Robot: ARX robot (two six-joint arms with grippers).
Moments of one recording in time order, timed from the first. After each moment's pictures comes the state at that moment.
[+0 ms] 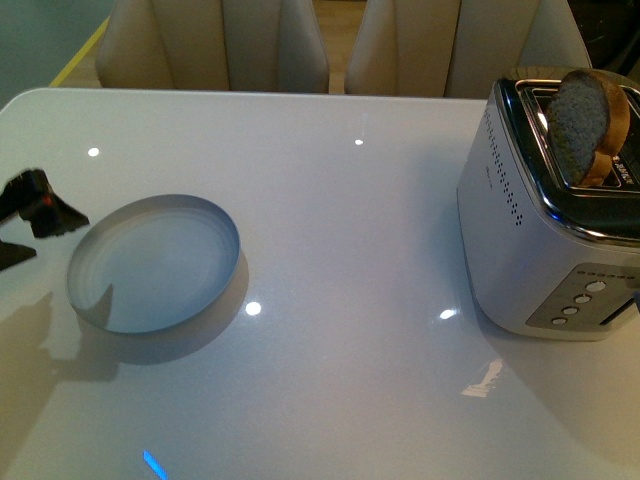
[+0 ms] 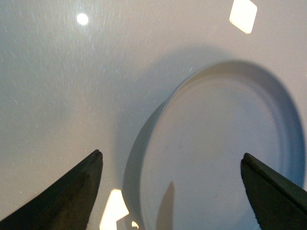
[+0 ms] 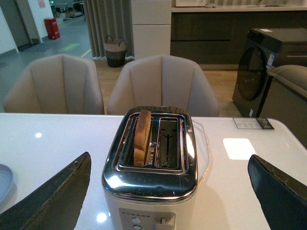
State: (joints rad) left arm 0.24 2.25 1.00 0.34 0.42 -0.23; right arm 0.00 0.01 0.02 0.00 0.00 -0.01
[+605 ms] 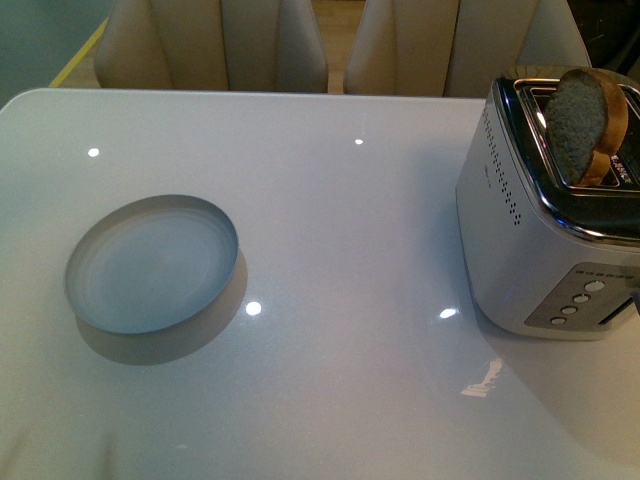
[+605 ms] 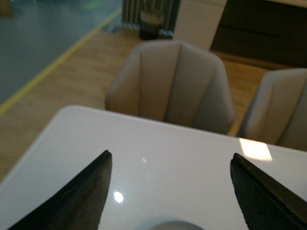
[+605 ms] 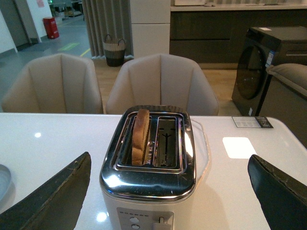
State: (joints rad) left arm 0.09 1.55 0.52 0.98 0.08 -0.07; right arm 0.00 0.01 0.02 0.00 0.00 -0.01
